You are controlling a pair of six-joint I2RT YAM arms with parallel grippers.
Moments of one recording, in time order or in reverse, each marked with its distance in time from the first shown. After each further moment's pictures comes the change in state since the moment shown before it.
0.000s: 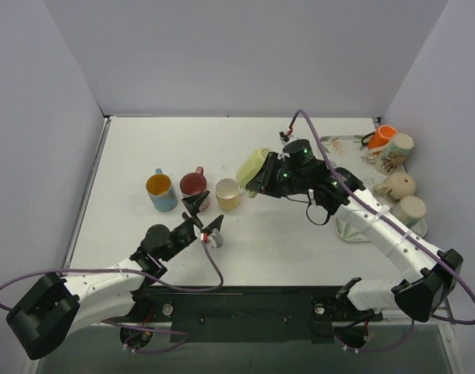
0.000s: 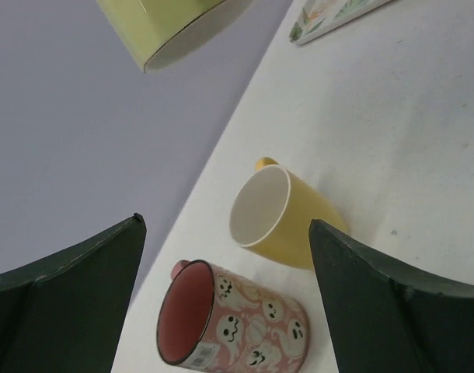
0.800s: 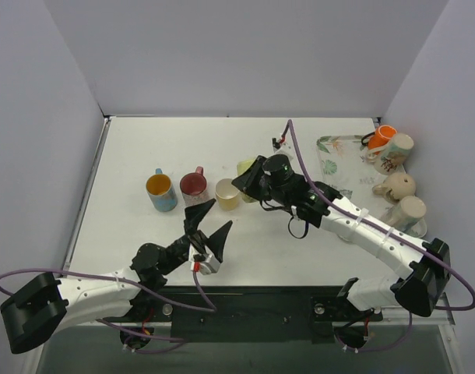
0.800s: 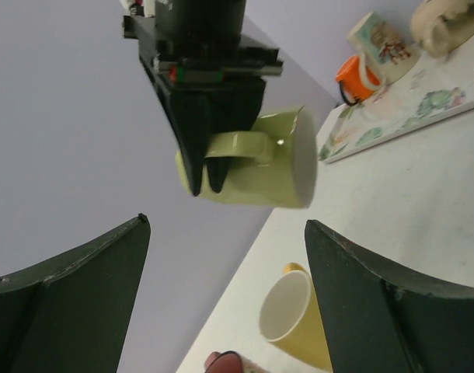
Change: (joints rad) left arm -0.188 -0.094 -0.136 0.365 -0.035 0.177; right arm 0.185 0.047 -0.051 0.184 0.272 0.142
